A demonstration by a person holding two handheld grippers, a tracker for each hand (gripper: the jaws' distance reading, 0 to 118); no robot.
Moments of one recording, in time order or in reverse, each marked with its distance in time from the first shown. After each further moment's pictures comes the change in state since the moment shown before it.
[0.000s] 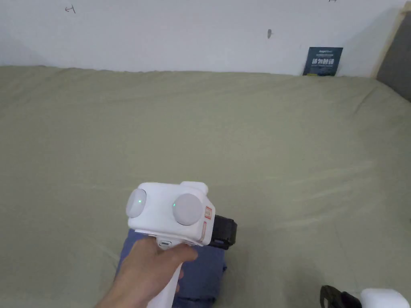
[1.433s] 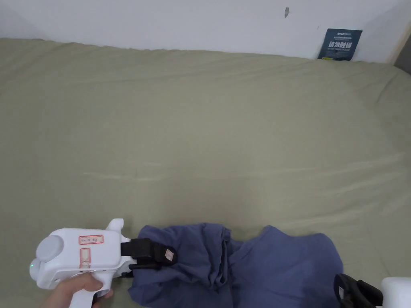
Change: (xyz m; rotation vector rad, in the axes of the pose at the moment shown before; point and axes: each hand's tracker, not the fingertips) left arm 0.413 -0.298 -0.317 -0.040 -0.765 0.592; right arm -0.047 0.017 -0.034 -0.032 -0.015 0.046
